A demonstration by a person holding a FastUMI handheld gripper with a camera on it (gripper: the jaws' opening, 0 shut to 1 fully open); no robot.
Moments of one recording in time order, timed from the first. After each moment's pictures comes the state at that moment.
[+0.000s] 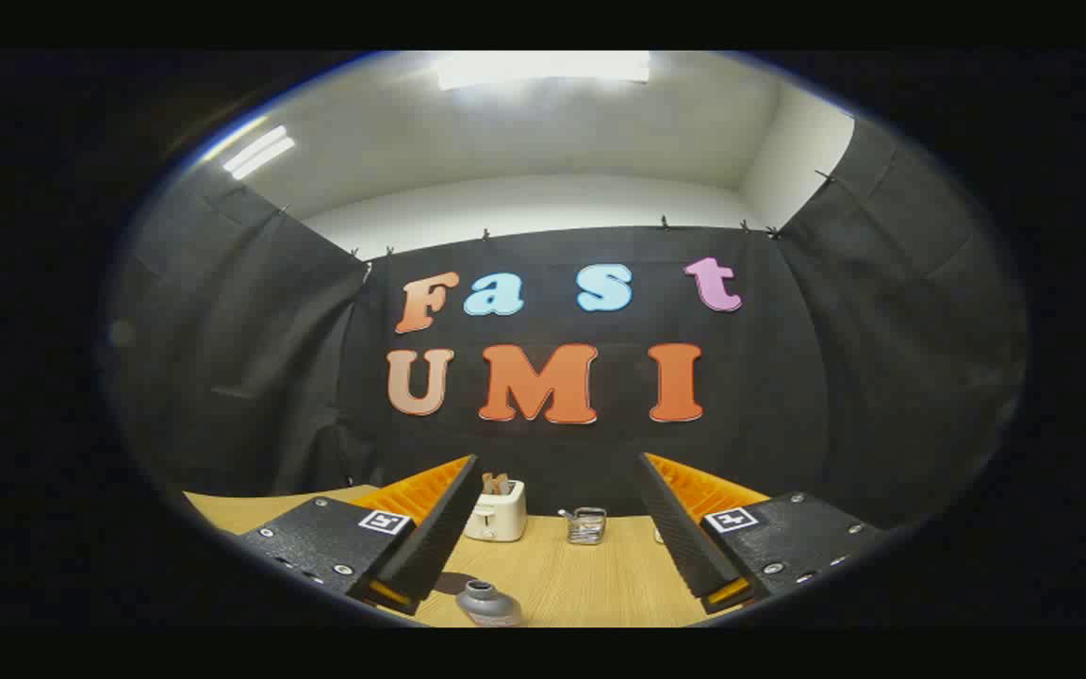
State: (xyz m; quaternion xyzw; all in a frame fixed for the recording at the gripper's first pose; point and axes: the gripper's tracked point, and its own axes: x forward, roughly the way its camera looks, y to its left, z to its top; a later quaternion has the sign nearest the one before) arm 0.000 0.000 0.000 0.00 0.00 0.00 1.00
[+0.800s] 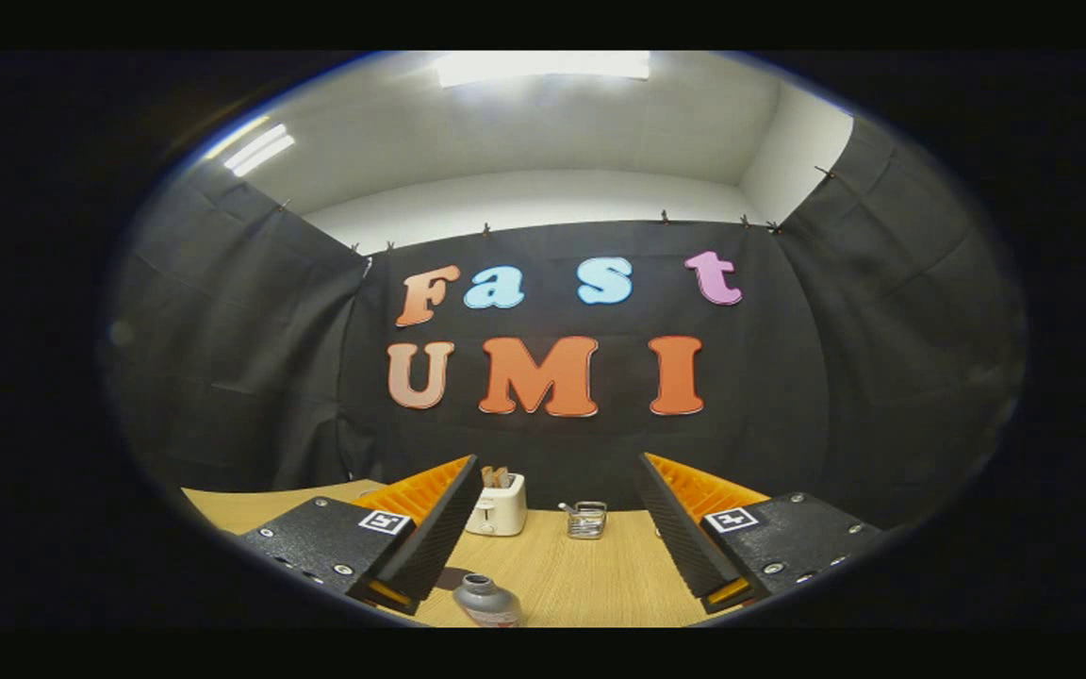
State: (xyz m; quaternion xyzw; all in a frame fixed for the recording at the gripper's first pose) arm -0.002 0.000 -0.019 0.00 0.01 0.00 1.00
